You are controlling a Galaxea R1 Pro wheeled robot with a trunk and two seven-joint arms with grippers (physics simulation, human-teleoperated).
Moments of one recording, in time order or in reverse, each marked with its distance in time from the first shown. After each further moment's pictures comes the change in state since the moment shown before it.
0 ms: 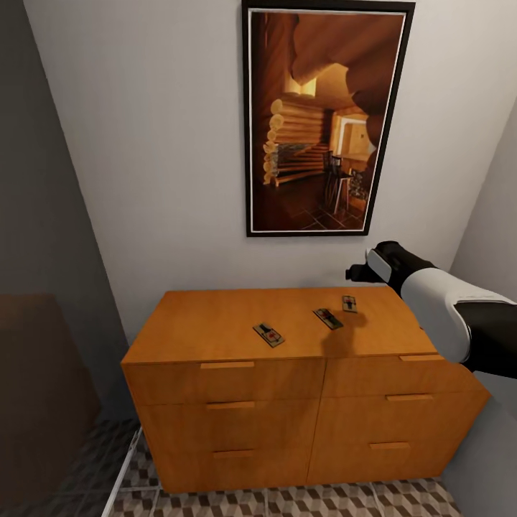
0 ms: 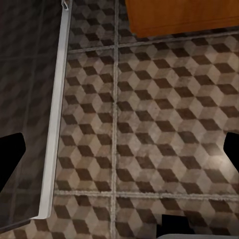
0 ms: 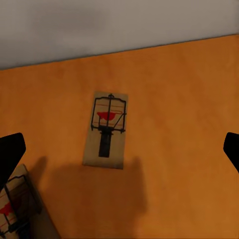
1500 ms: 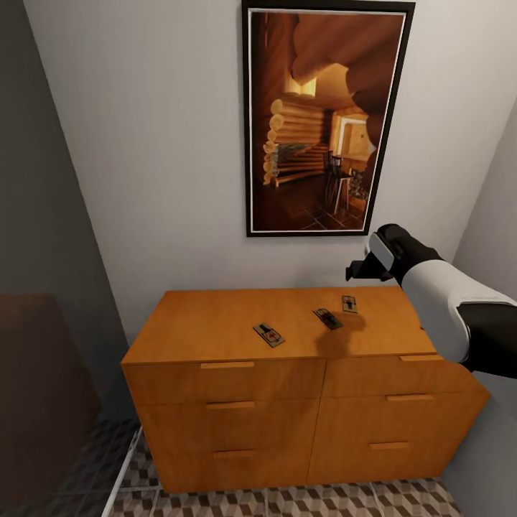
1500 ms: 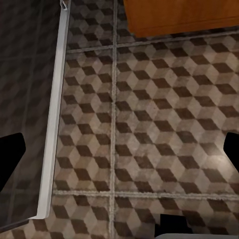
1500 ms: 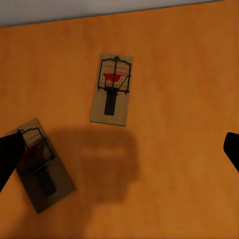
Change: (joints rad) left arm 0.000 -0.003 -0.001 0.000 0.000 0.000 0.000; right arm 0.000 0.004 -0.003 -0.161 -0.002 0.337 -0.002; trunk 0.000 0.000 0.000
